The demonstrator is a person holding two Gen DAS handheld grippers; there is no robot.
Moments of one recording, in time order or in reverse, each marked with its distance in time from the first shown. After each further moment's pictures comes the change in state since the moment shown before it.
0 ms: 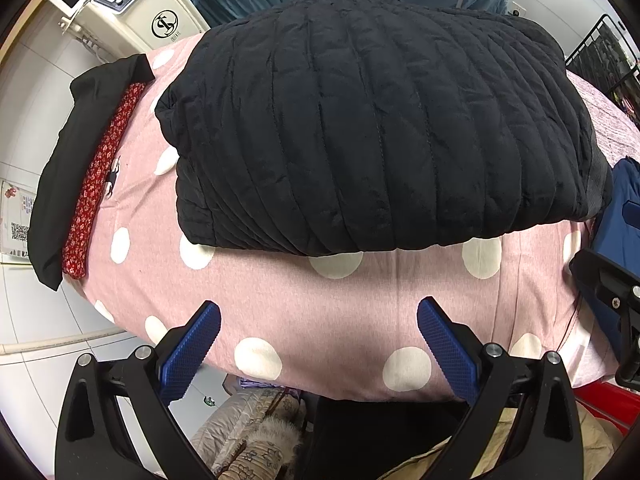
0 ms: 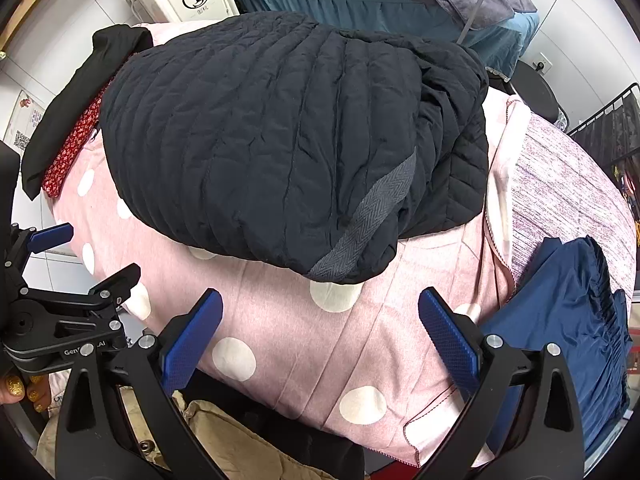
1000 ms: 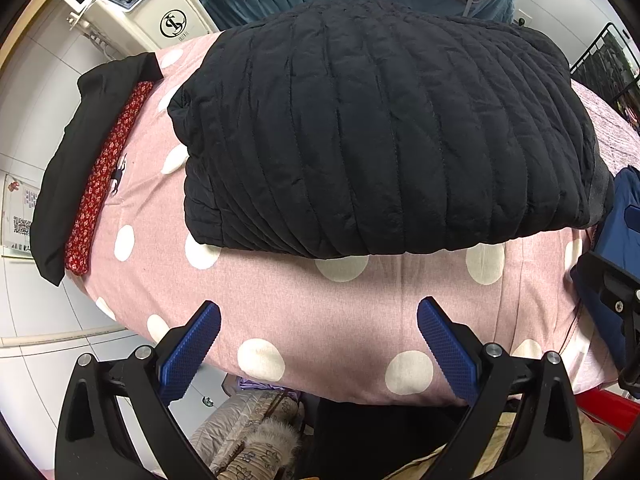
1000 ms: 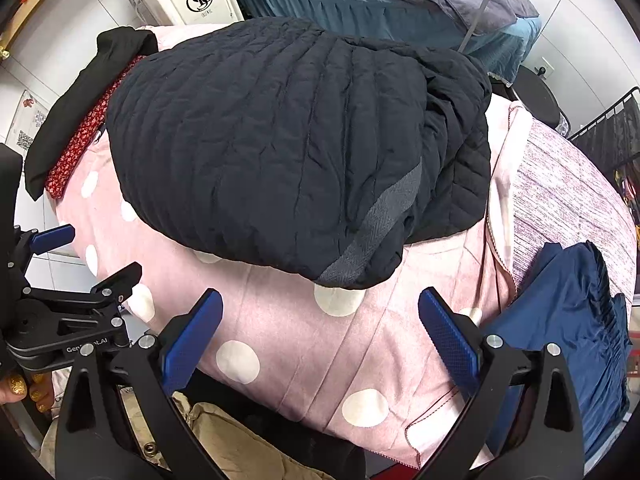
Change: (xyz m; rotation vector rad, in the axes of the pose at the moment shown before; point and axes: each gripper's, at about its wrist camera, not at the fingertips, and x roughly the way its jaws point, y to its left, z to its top) left arm -0.002 0.002 -0.002 -0.025 -0.016 0.012; right arm -0.005 0.004 0.001 -0.012 -0.013 0.006
